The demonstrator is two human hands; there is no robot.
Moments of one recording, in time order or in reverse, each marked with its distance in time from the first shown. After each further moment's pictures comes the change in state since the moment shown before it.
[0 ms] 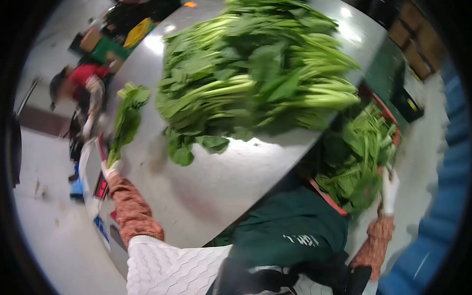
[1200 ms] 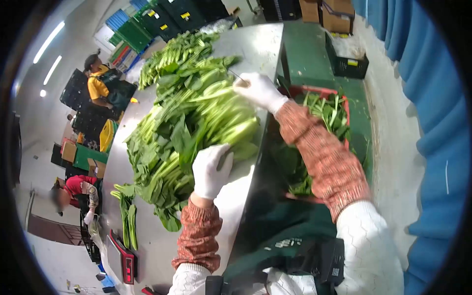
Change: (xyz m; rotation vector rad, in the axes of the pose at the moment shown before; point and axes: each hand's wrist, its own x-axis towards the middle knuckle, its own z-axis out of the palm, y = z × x) left_hand -0.482 -0.470 0.352 1.235 -1.610 1.112; right_hand 0.138 -0.246 0.098 0.306 -0.102 -0.642
